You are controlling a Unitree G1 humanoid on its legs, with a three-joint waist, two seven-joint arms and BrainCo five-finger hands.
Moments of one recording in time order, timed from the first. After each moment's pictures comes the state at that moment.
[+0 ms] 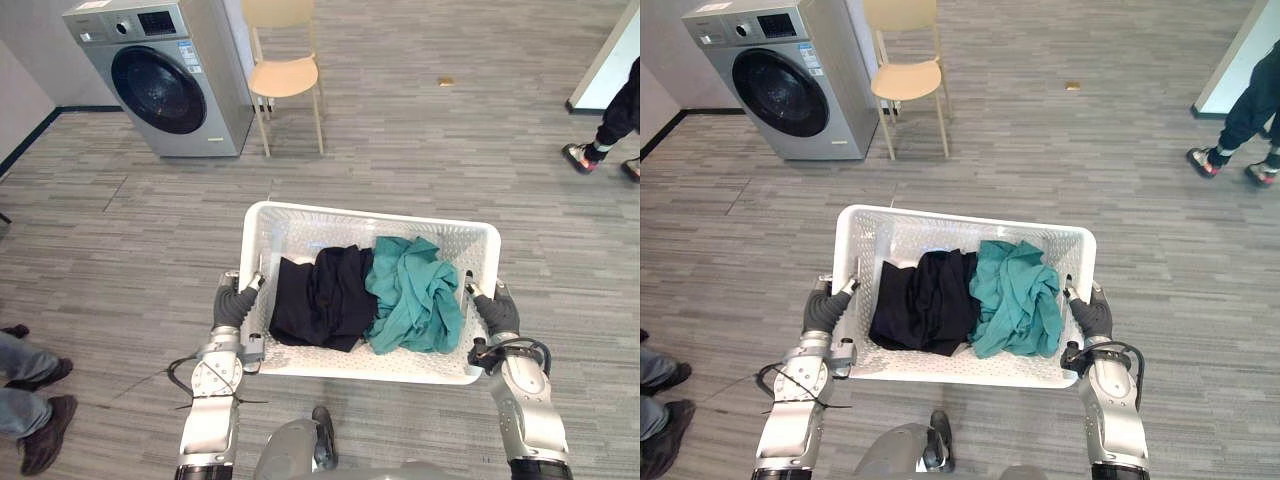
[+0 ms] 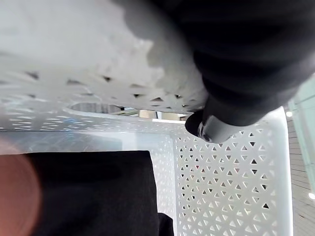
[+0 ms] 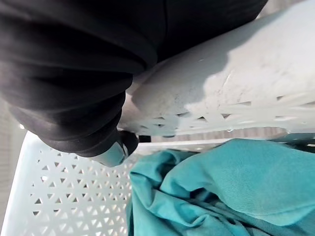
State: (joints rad) left arm 0.13 0.03 0.03 -0.19 0.10 0.04 0.07; right arm 0.12 -0.10 -0.21 -0.07 0.16 0.07 -0.02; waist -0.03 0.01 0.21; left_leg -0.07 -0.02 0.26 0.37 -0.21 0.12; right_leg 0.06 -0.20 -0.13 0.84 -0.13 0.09
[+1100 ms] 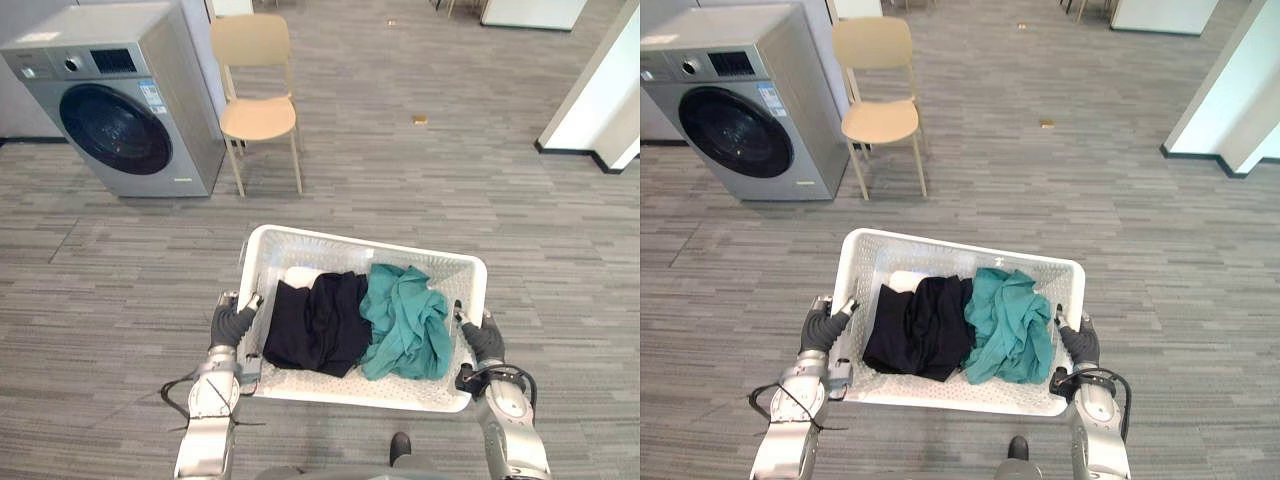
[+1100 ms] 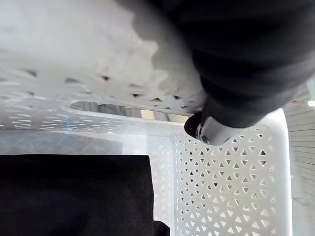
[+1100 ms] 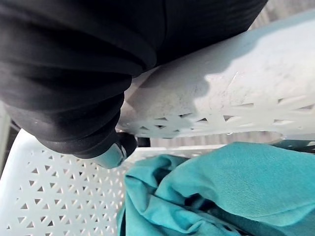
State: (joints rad) left arm 0.29 0.00 0.05 -0.20 0.13 0.06 0.08; right arm 0.19 -0.03 -0.17 0.08 0.07 0.04 -0.04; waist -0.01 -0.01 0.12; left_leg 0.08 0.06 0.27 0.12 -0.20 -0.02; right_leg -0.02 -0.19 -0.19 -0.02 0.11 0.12
